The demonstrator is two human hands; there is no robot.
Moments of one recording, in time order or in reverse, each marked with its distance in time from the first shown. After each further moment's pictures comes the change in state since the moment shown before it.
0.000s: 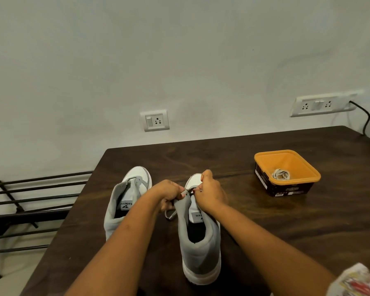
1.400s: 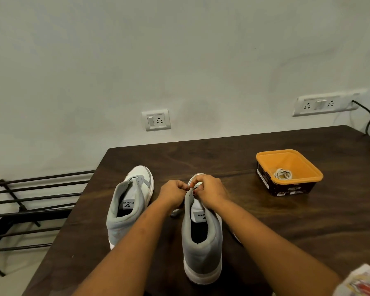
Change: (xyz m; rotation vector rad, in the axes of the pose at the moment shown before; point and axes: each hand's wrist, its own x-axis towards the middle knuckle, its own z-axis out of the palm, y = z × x) left_hand 0.014 -0.018 0.011 0.232 0.238 0.239; right_hand 0.008 0.001 -0.004 0.057 -0.115 -0.027
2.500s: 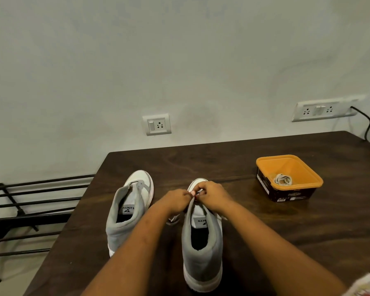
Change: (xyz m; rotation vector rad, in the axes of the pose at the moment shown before) left_hand -0.001 0.008 -0.006 0.529 -0.199 0.195; right_hand 0.000 0.000 -0.016 0.055 -0.168 -0.025
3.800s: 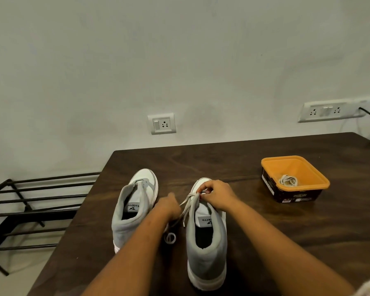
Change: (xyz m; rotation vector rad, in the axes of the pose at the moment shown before) left_hand 0.000 -0.031 0.007 0.066 -0.016 -0.296; right_hand 0.008 0.005 0.000 -0.061 0.023 -0.002
